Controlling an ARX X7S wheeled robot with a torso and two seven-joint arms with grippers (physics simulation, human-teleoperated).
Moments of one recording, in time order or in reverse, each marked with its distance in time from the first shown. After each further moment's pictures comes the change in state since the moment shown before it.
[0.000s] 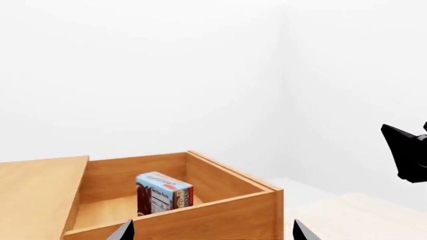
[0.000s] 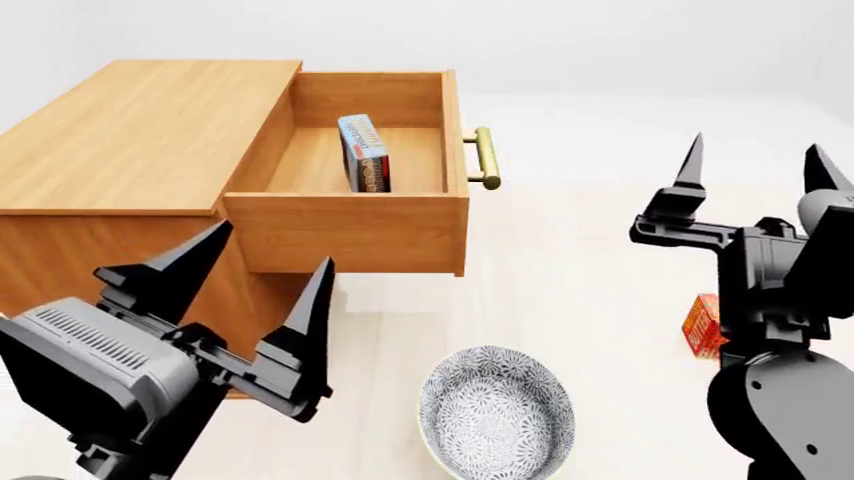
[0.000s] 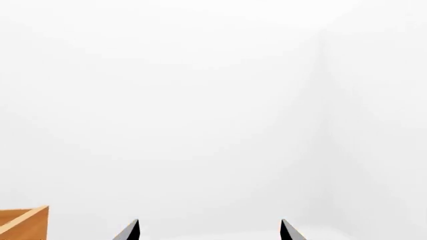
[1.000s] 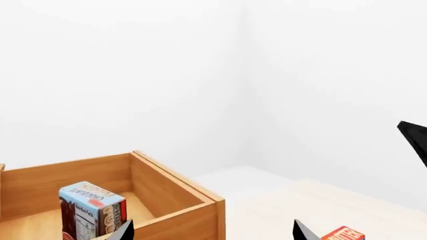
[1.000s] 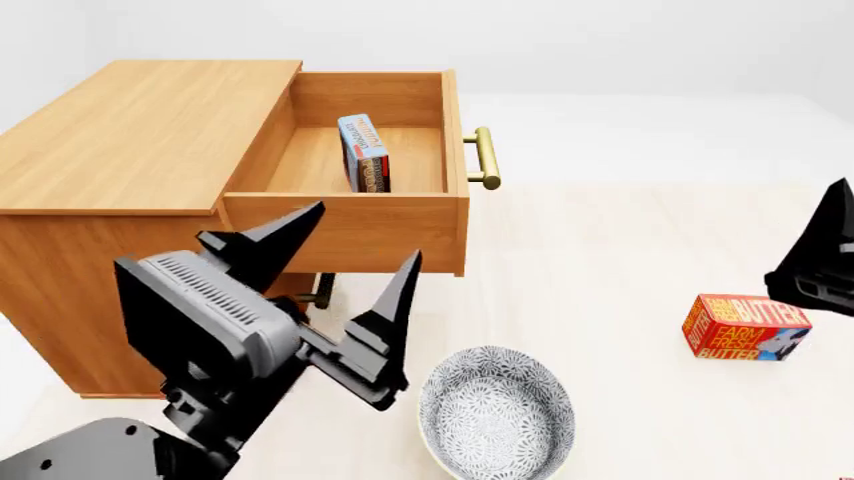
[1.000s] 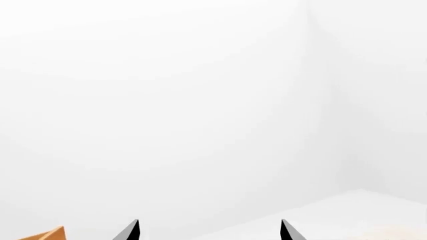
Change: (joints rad) left arm -0.211 0.187 0.041 -0.003 -0.116 -0.240 0.060; right arm -0.458 0.125 0.435 -0.109 0.380 -0.249 -0.145
